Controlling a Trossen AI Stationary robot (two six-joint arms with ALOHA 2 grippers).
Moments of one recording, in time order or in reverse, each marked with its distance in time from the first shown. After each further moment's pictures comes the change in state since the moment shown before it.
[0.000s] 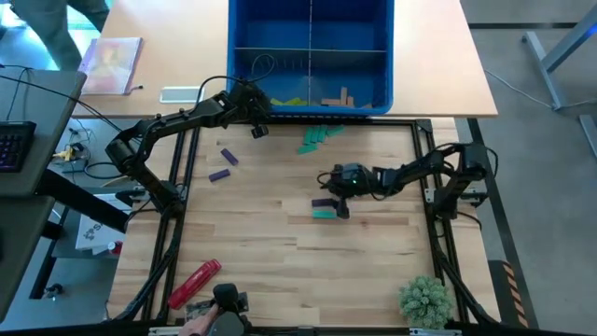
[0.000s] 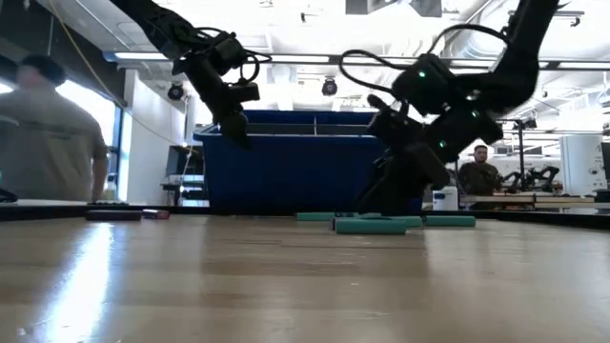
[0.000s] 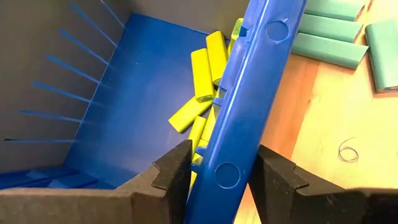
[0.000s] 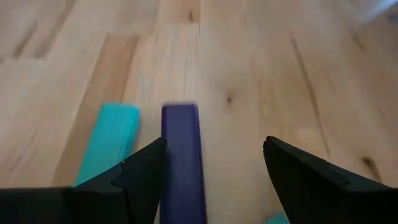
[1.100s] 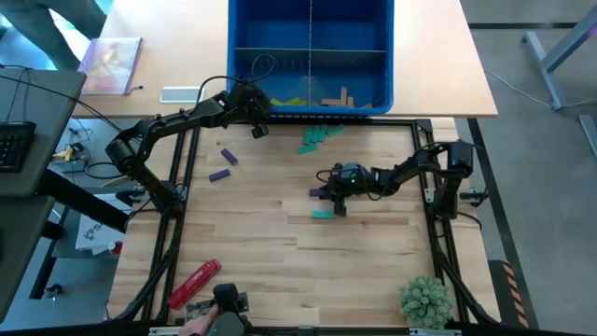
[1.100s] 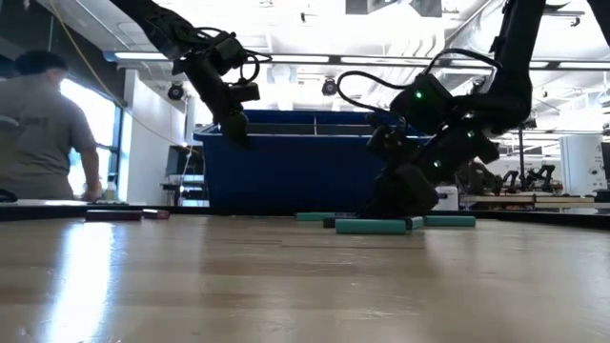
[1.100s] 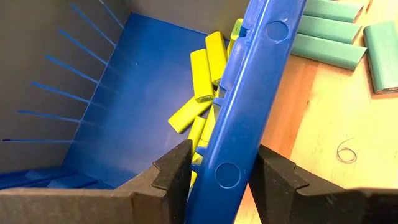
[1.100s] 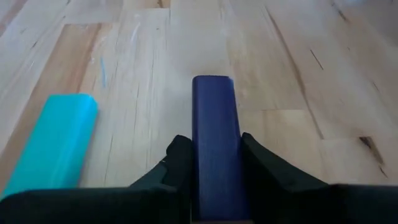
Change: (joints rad) left arm 0.000 0.000 0.000 -0.001 0.002 -0.004; right arm -0.042 0.122 -0.018 0.141 0.024 0.039
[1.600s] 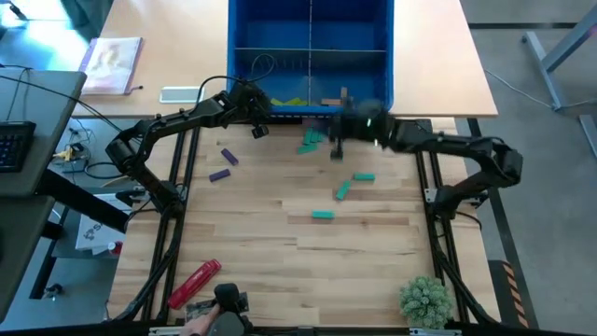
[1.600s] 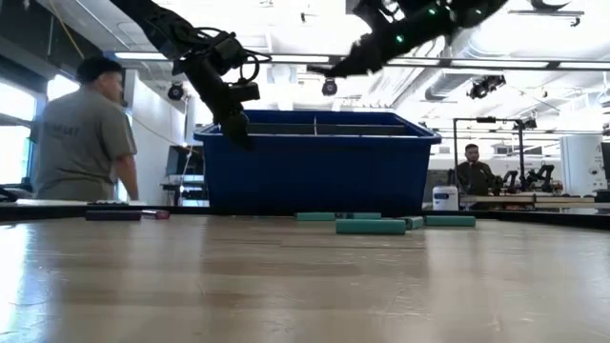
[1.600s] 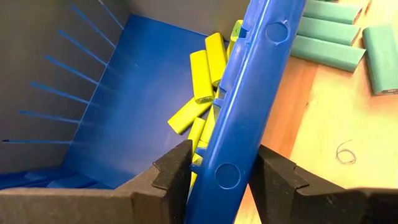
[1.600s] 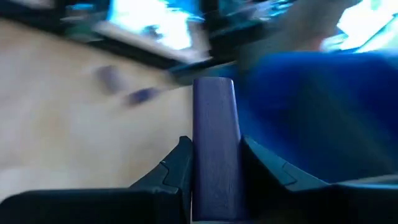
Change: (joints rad) left arm 0.000 0.000 0.000 0.006 0.011 -0.004; right arm -0.172 -0.410 0.513 -0.583 0.104 -0.426
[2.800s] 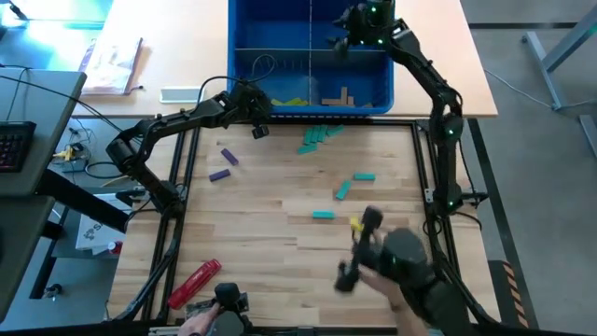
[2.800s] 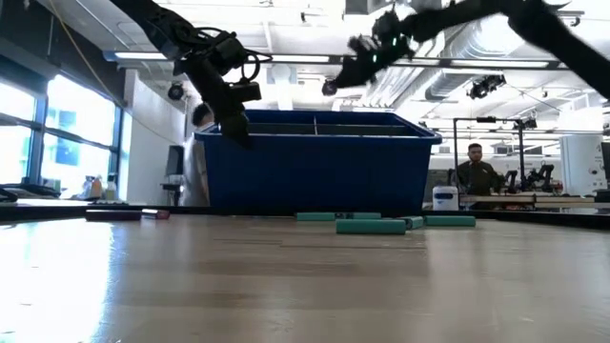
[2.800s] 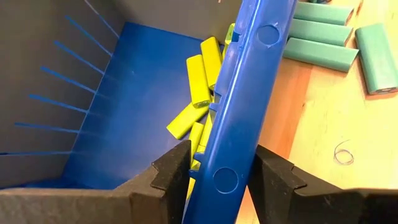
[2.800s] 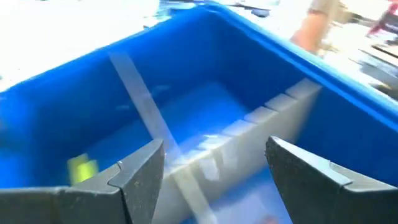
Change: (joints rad) left arm 0.000 0.003 0.000 0.010 0.004 0.041; right arm -0.565 0.685 1.247 -0.582 -0.358 0.171
